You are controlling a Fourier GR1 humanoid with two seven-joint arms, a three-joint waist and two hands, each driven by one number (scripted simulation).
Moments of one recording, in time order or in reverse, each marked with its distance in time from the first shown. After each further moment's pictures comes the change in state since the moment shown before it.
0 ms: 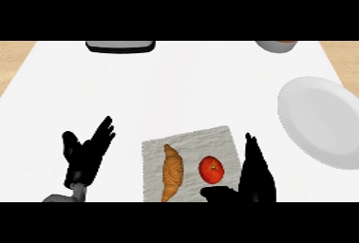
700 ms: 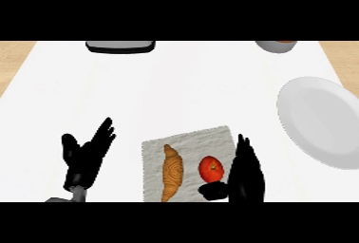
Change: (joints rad) left arm 0.023 -0.013 0.005 -0.033 -0.015 -0.003 0.013; right arm -0.065 0.004 0.009 0.169 0.002 -0.002 0.031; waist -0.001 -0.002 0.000
